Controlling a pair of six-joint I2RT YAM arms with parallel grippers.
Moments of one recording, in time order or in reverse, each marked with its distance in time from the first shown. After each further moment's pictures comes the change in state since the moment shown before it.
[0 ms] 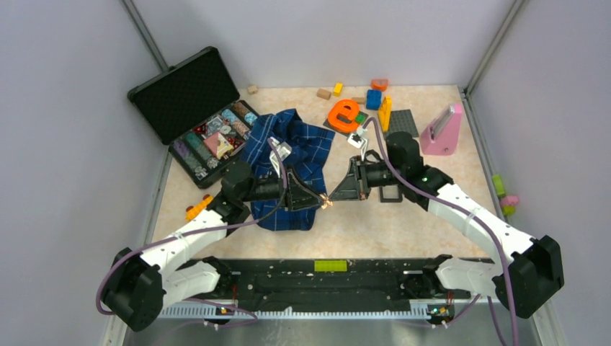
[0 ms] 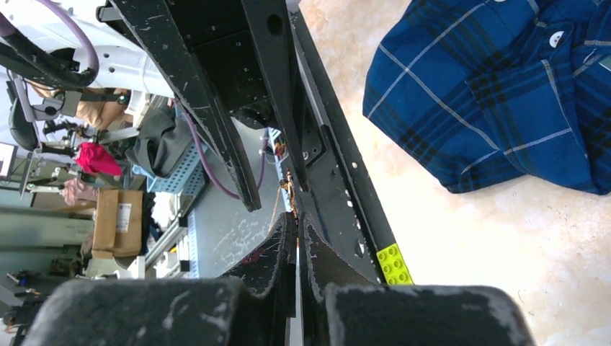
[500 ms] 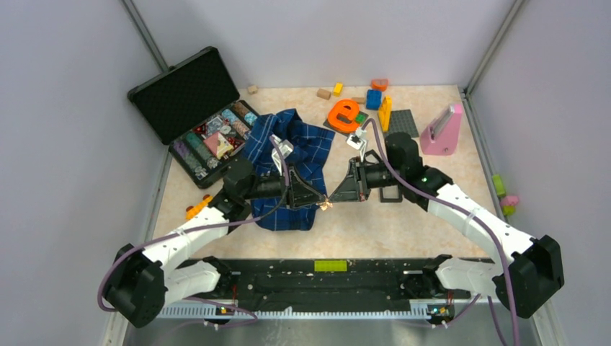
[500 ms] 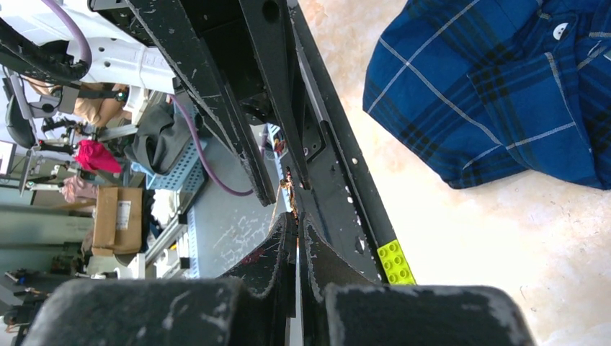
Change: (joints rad) left arm 0.000 0.026 0.026 -0.008 -0.004 0.023; right arm 0.010 0.000 0.000 -0.018 0.008 -0.008
